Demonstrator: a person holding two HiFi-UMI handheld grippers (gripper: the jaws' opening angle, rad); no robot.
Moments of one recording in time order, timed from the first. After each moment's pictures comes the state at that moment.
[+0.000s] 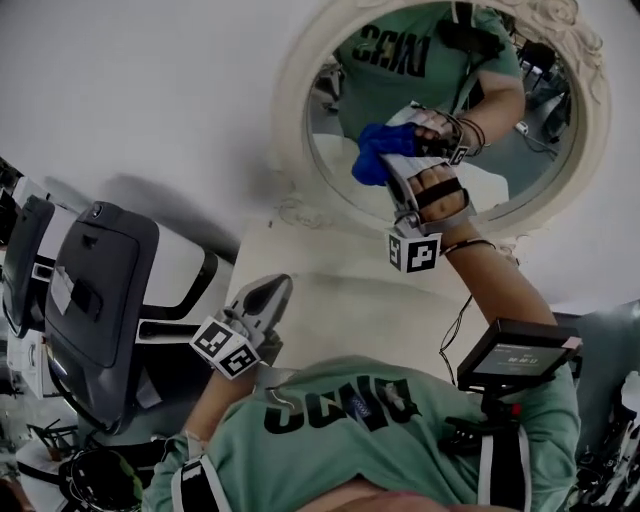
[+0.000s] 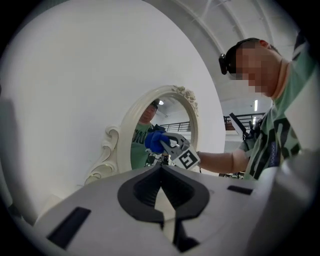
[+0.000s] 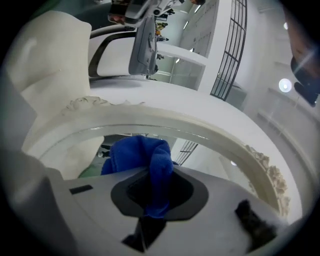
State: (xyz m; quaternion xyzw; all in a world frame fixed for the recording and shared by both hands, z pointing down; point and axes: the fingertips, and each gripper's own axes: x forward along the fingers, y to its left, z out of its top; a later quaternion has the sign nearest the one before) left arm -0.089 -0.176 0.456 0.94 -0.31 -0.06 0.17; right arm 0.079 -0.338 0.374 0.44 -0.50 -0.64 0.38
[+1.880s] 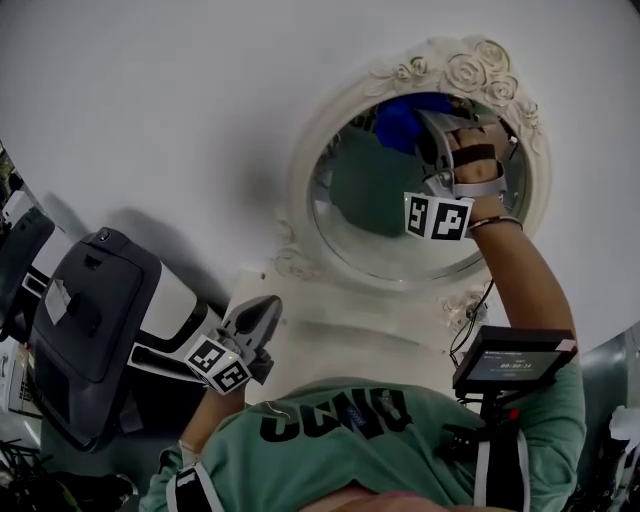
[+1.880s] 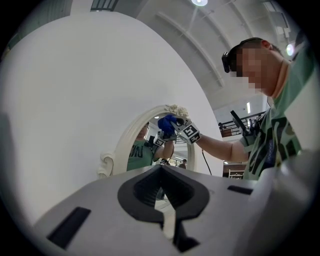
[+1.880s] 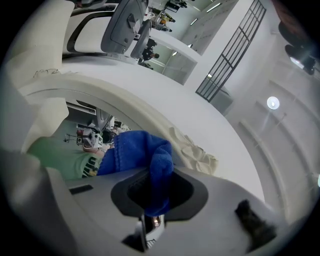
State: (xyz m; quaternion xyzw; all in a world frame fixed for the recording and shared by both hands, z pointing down) left arm -0.107 -0.172 0.402 0.94 -0.31 -0.13 0.11; right arm 0.104 -0.331 0.134 0.51 -0.40 -0.68 0.35
